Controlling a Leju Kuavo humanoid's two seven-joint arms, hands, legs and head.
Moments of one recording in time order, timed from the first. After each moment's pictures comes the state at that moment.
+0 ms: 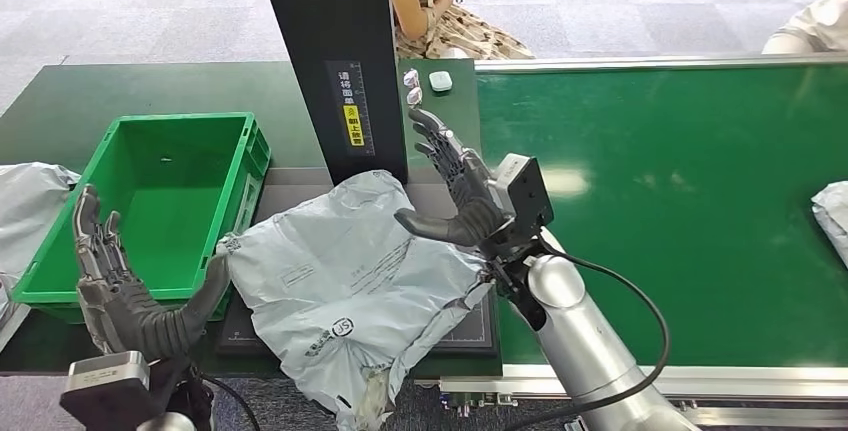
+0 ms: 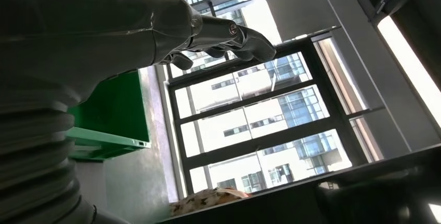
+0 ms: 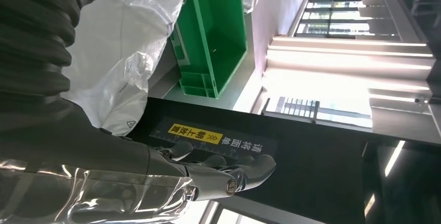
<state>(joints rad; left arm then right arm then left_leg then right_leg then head) 0.13 -0.10 -0.18 -1.96 -0.37 0.52 -0.42 -0.54 0.08 0.49 -1.23 -0.22 0.10 -0.33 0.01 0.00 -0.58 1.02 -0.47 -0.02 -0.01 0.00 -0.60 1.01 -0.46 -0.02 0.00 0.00</state>
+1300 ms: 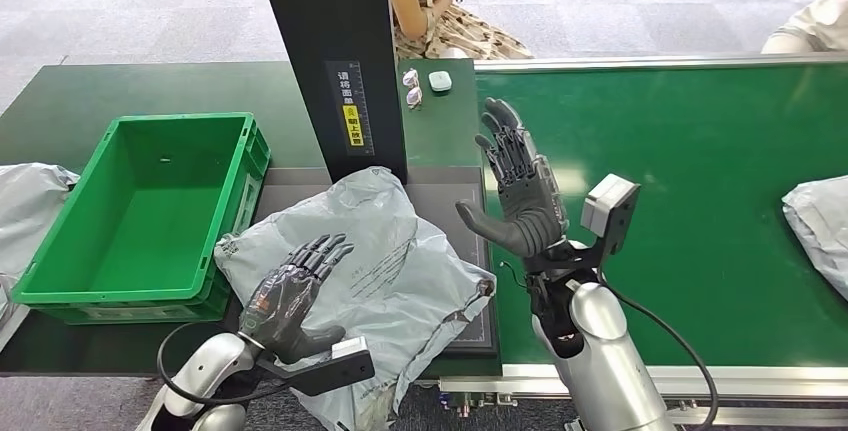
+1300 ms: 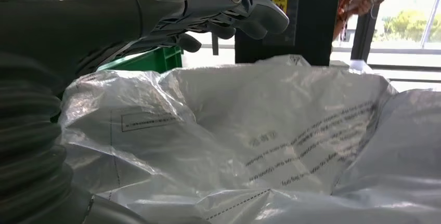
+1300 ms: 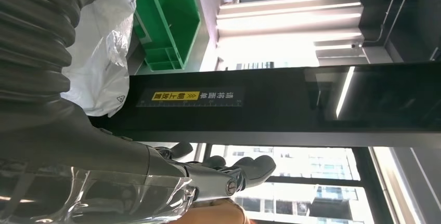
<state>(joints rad) -0.05 0.16 -0.46 -1.72 -1.04 -0.07 -0.03 -0.37 0.07 0.34 -1.45 -0.30 0.06 -0.37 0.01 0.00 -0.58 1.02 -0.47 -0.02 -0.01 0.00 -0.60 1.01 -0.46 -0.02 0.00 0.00</state>
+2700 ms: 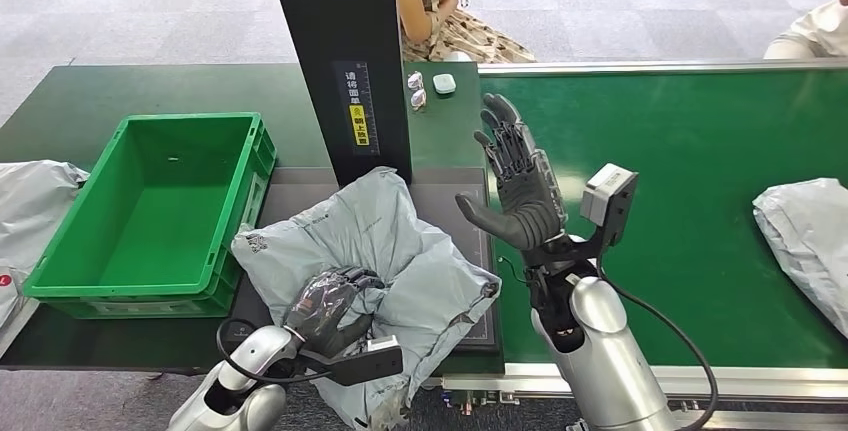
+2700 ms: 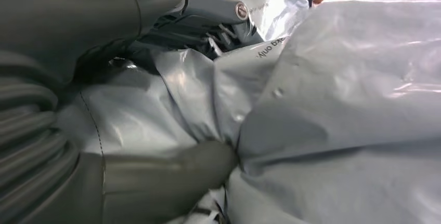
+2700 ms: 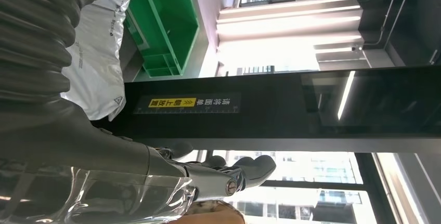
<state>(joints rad) -0.19 0.11 -0.60 -1.38 -1.00 0.00 -0.04 -0.40 0.06 0.36 -1.43 -0.34 0.04 -0.34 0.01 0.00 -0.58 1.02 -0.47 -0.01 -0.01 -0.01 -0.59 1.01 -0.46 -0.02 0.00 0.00</state>
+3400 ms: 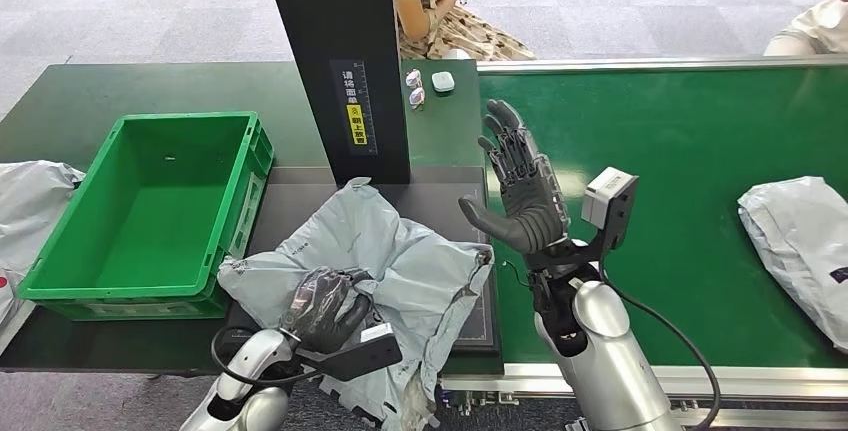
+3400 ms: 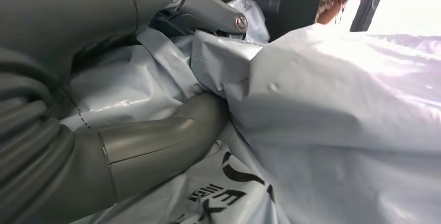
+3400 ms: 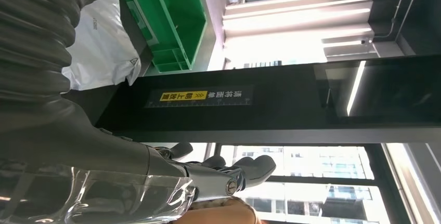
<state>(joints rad) -0.14 0.07 -0.55 -1.42 -0.88 0.17 -0.11 -0.38 0.05 0.36 -1.44 -0.33 0.03 -0.34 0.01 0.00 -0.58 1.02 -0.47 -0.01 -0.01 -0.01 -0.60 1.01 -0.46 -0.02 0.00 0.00</state>
